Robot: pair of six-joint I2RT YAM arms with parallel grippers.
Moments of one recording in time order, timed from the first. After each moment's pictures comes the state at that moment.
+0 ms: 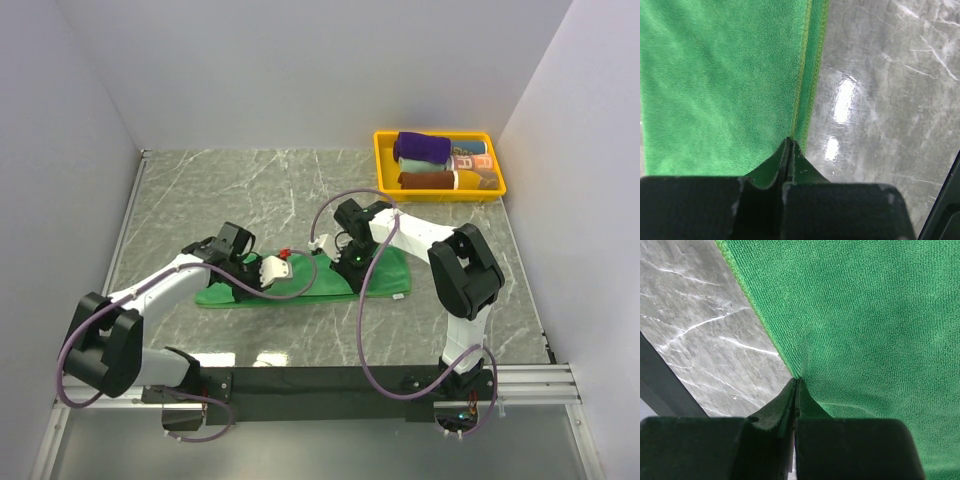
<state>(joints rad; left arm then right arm) -0.44 1.32 0.76 -0.62 0.45 0.87 0.60 1.88 1.31 -0.97 -0.37 -0.62</state>
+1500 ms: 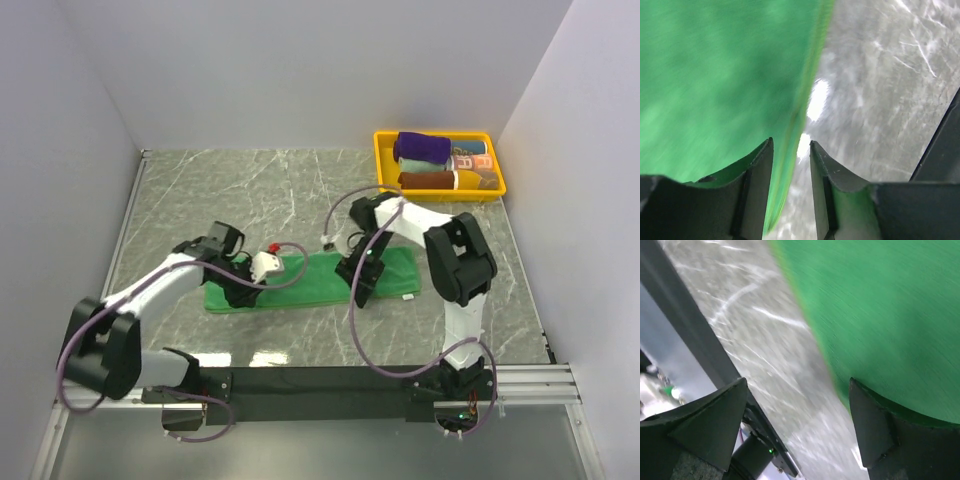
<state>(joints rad) -0.38 1.33 0.76 -0.69 0.48 0.79 0.51 1.99 1.38 -1.19 -0.55 -0.66</state>
